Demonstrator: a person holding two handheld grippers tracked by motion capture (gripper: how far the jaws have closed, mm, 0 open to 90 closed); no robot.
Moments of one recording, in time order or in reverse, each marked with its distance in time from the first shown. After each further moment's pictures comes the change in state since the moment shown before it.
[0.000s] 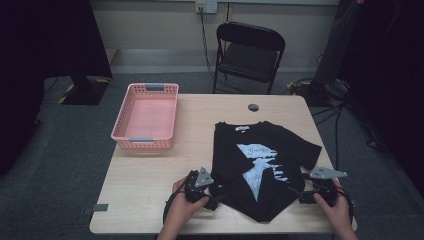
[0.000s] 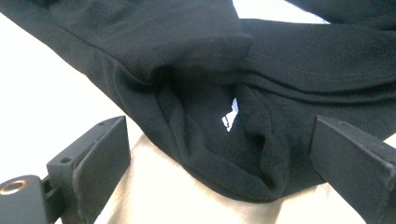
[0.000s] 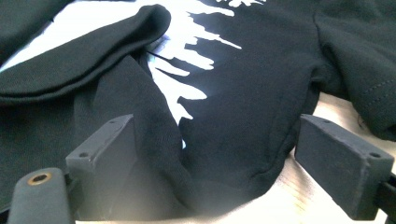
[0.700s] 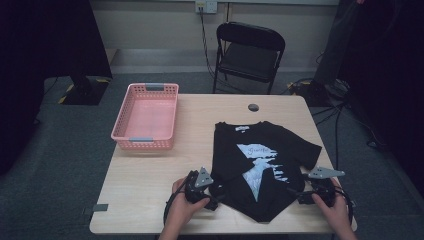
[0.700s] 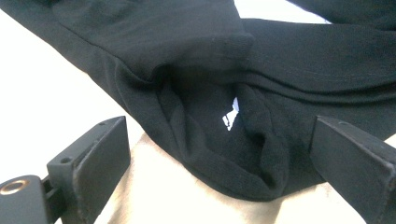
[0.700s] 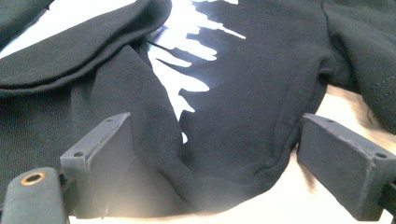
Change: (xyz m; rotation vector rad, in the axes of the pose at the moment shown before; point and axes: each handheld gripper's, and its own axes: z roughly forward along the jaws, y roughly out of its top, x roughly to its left) left arm -0.001 0.000 -0.001 0.003 0.004 -0.007; right arm 0.000 0.000 0.003 0.038 0.008 0.003
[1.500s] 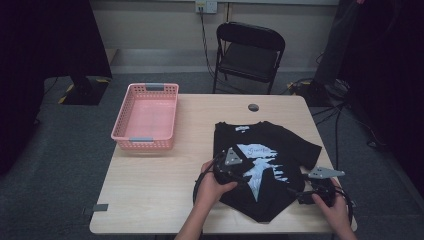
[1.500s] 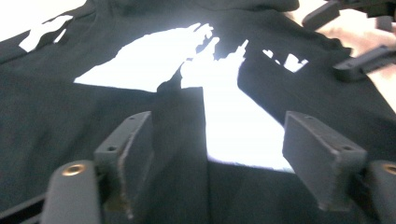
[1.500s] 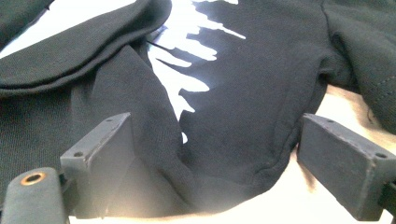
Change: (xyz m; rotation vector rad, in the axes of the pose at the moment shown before) left arm -0.011 0.089 0.059 -0.022 -0.036 -0.029; right arm 0.000 0.000 0.000 0.000 0.000 0.000
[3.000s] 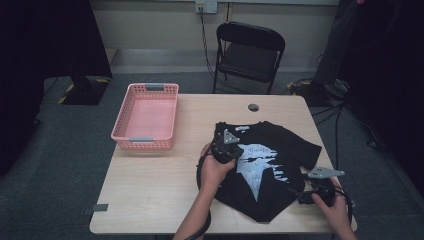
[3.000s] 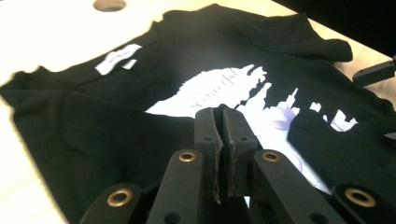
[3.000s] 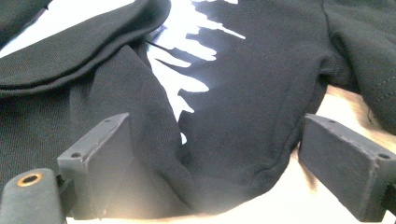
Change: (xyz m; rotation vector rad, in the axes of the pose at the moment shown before) left arm 0.032 0.034 -0.021 -0.030 0.113 -0.135; right arm 0.000 0.000 0.001 0.003 -0.001 0.000
